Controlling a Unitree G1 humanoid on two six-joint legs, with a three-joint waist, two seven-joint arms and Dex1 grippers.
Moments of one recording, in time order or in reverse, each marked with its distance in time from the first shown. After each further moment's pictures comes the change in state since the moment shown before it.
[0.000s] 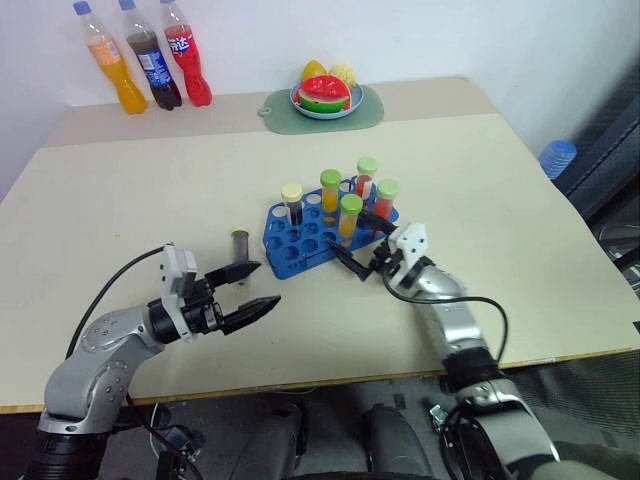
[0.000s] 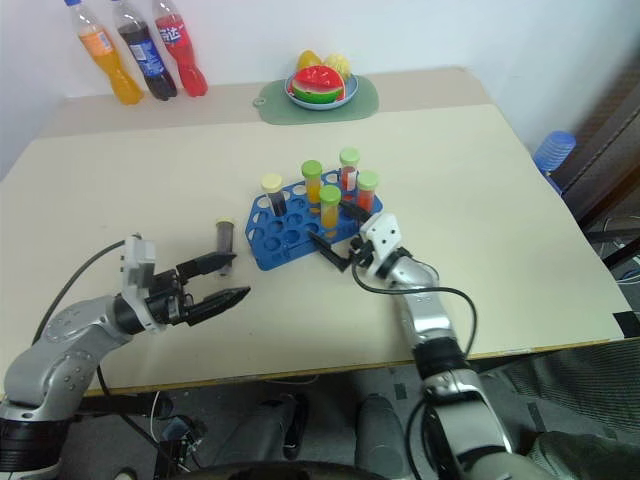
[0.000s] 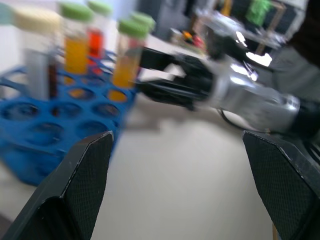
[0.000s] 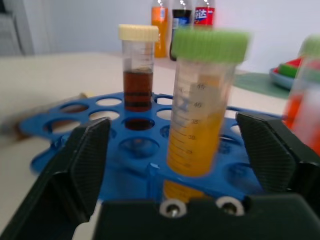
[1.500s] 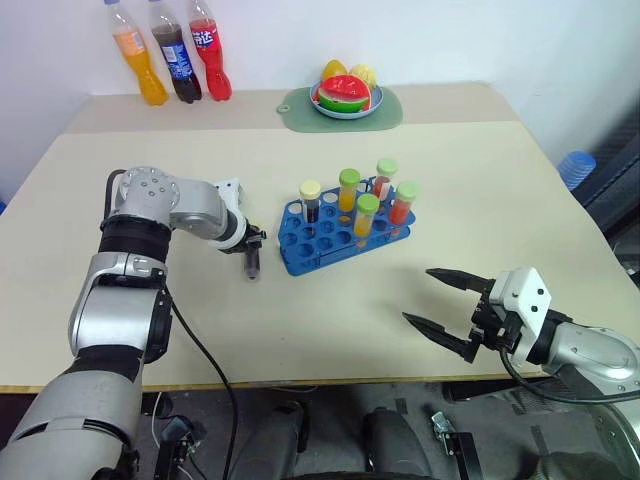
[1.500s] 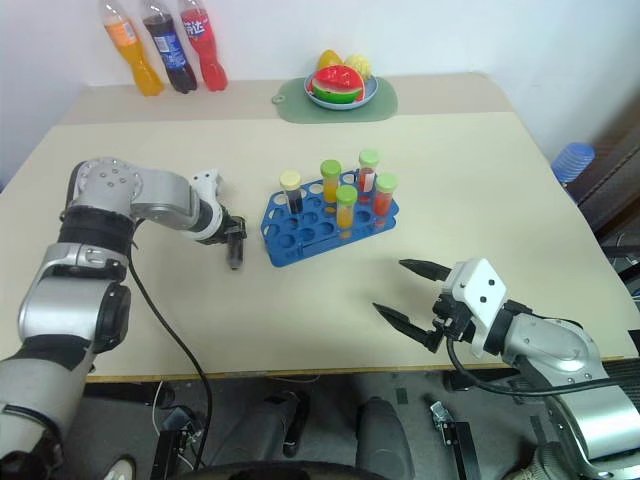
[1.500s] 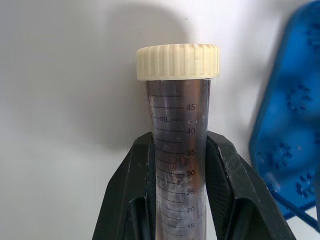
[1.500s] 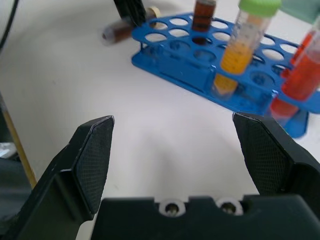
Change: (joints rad) left arm -1.021 -0.026 -0.271 0.954 -0.464 0.889 1.379; right arm 0.559 -0.463 -0.273 -0.823 0.276 0.557 0.010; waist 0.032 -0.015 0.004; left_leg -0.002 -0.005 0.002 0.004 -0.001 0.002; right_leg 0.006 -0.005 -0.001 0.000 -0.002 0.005
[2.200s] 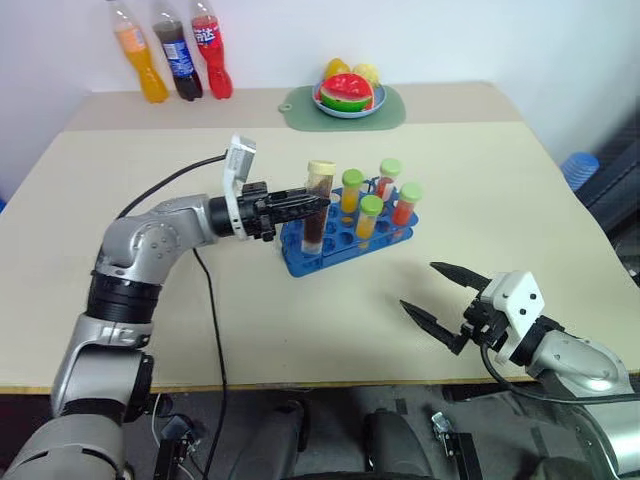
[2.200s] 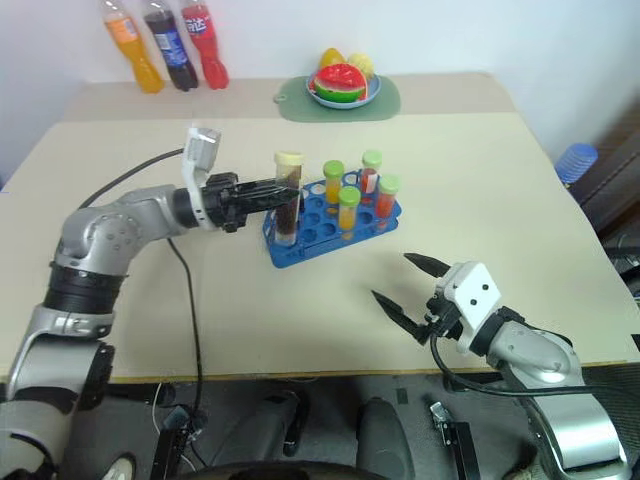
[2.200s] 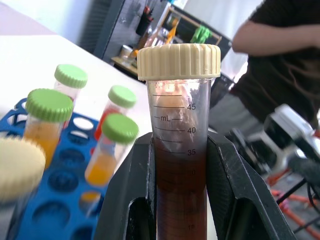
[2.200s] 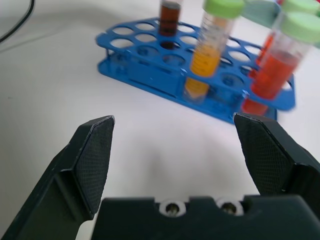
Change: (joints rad) left arm 0.212 -0.055 -0.032 -0.373 0.361 -0.607 -1.438; right arm 0.024 0.121 0.043 -0.016 -0.108 -0.031 -0.130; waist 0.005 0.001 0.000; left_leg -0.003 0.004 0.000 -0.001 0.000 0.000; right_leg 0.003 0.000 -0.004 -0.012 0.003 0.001
